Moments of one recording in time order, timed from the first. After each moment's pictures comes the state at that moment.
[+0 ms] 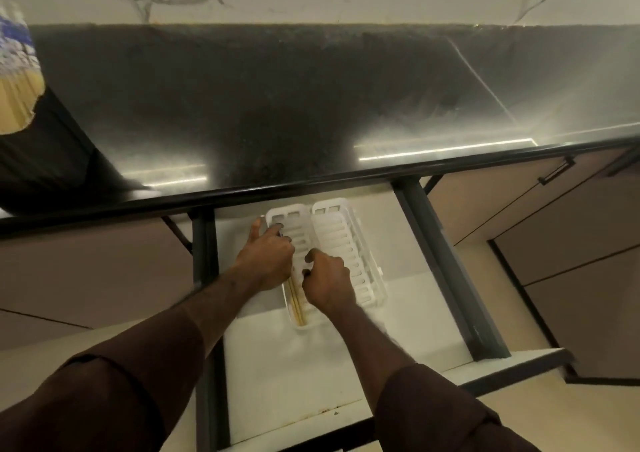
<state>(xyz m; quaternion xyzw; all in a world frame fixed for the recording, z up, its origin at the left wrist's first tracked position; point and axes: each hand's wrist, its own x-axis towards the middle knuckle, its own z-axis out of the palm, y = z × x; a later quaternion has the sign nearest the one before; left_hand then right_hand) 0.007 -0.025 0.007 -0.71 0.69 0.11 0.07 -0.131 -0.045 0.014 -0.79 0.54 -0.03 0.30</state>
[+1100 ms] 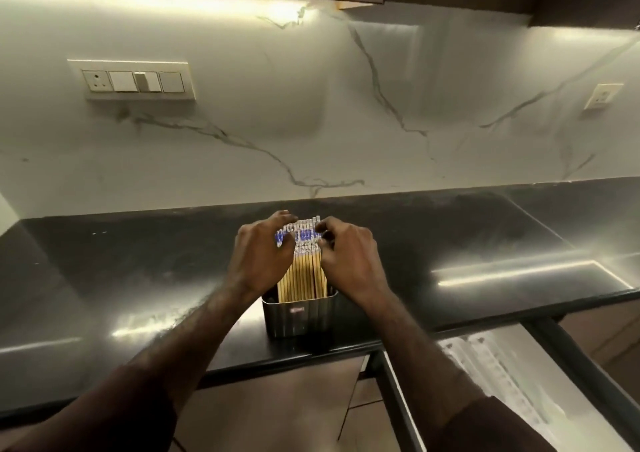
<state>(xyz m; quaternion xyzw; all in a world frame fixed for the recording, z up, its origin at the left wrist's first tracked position) 0.381 0.132 0.285 -0.71 0.56 -0.06 -0.43 0.246 0.065 0.292 -0.86 0.36 -0.31 0.19</state>
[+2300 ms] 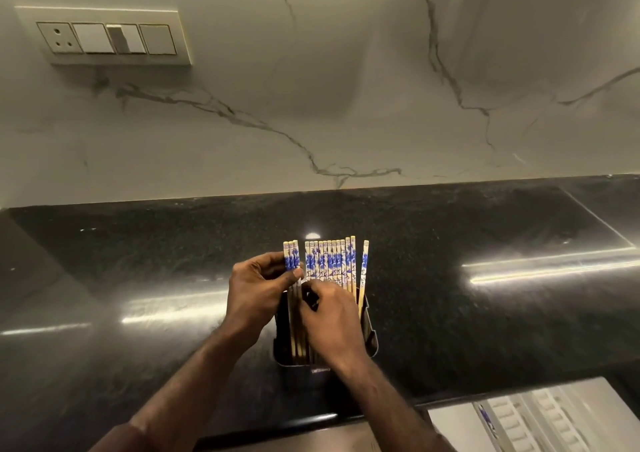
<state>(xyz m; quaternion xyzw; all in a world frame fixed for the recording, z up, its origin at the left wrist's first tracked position) 0.462 0.060 0.196 -0.62 0.31 0.30 -0.65 0.343 0.016 0.186 -0.83 0.40 -0.23 0.31</state>
